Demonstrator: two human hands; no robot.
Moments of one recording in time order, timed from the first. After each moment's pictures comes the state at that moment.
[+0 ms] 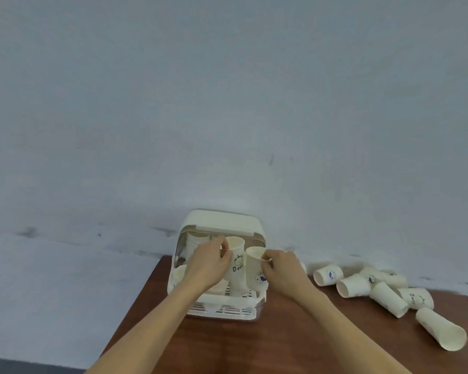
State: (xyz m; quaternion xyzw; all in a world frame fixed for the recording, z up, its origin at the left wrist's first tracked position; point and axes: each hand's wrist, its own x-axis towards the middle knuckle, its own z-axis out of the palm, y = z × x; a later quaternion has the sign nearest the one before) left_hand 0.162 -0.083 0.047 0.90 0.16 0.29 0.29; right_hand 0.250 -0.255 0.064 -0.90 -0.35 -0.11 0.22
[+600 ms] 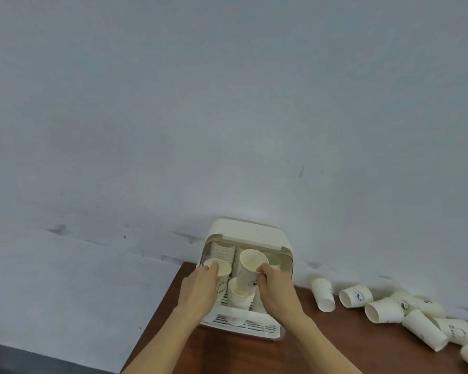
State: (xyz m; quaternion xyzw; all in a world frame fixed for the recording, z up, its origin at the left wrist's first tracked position) left_hand 0.134 -0.022 -0.006 0.93 0.23 0.26 0.11; right_hand 0.232 -0.180 0.024 -0.88 -0.37 -0.13 0.27
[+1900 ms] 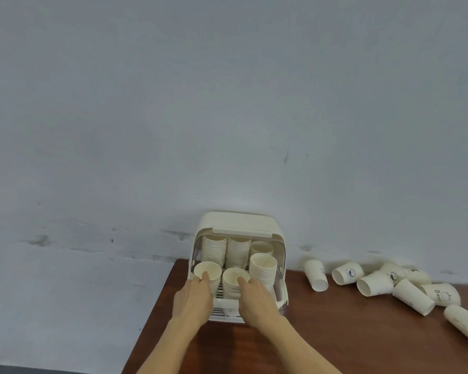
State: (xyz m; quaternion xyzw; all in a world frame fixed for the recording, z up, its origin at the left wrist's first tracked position) left_hand 0.137 -0.025 -0.040 0.95 0.26 0.17 0.08; right_hand 0.220 -0.157 -0.026 -0.92 -0.37 -0.06 0.10
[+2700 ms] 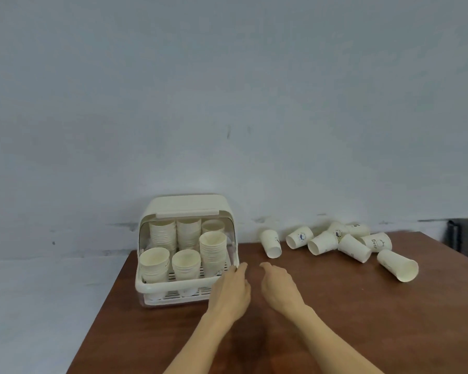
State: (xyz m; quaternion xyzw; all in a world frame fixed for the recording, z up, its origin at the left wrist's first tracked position) left_hand 0.200 -0.186 -0.041 0.96 0.09 0.18 0.20; right_hand 0.263 -0.306 -0.036 -0.95 -0.23 -0.05 0.23
